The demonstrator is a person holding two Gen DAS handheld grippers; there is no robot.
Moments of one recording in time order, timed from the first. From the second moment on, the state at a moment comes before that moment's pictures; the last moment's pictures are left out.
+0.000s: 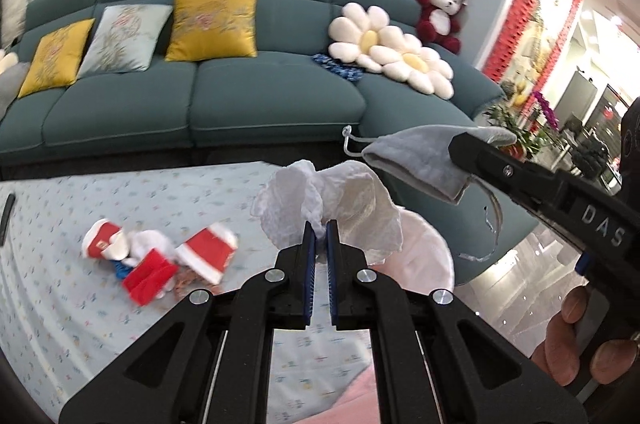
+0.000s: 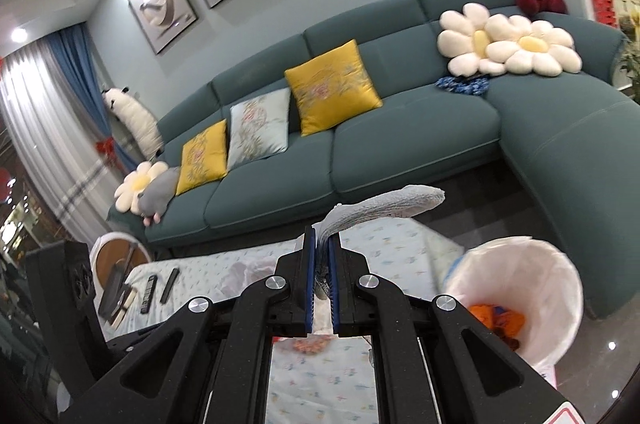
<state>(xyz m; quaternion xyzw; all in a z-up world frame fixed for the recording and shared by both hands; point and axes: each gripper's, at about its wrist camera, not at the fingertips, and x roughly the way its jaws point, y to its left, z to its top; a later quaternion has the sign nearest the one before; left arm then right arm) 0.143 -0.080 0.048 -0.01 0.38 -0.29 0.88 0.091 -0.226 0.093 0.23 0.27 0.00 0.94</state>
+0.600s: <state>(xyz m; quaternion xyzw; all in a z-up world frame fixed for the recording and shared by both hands) 0.121 -0.189 0.045 0.04 0.39 -0.34 0.86 0.045 -0.321 0.070 0.27 0.26 -0.07 0.92</state>
